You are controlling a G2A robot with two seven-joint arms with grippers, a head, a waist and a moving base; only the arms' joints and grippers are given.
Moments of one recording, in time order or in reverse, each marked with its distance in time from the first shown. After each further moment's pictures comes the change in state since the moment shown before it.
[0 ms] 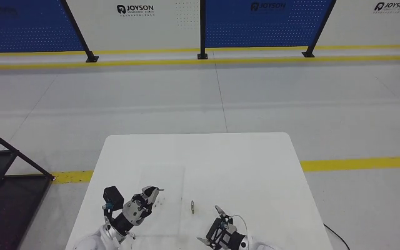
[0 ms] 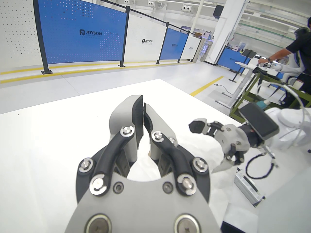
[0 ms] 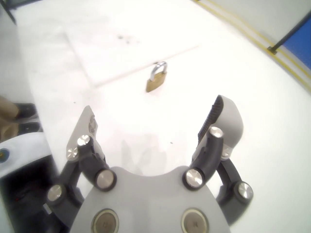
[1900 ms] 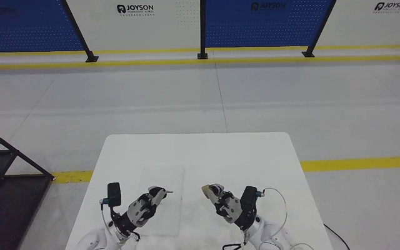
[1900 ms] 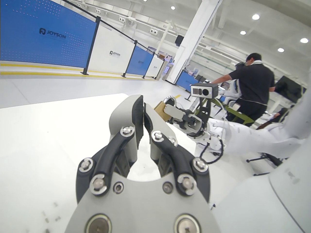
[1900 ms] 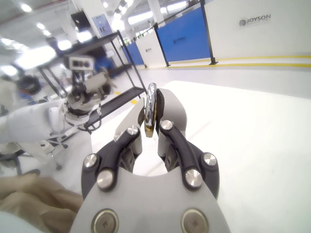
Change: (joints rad) left arm -0.057 0.005 0.058 0.020 -0.290 -0.248 -0.110; right arm 0.087 -0.027 0.108 0.029 0.560 -0.277 -0.313
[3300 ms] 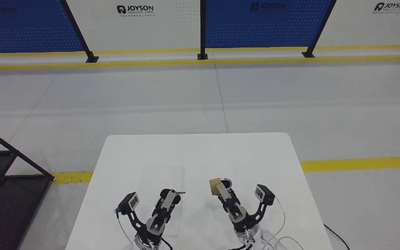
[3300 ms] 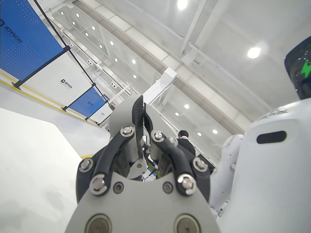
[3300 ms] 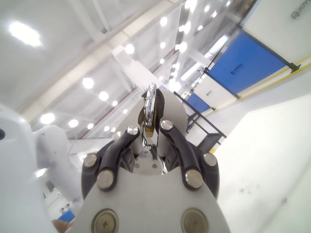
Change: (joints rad) left arm -0.101 -0.024 0.411 0.070 -0.333 -0.081 0.292; right arm 0.082 -0.053 -0.149 0.158 0.600 -0.399 -0.128
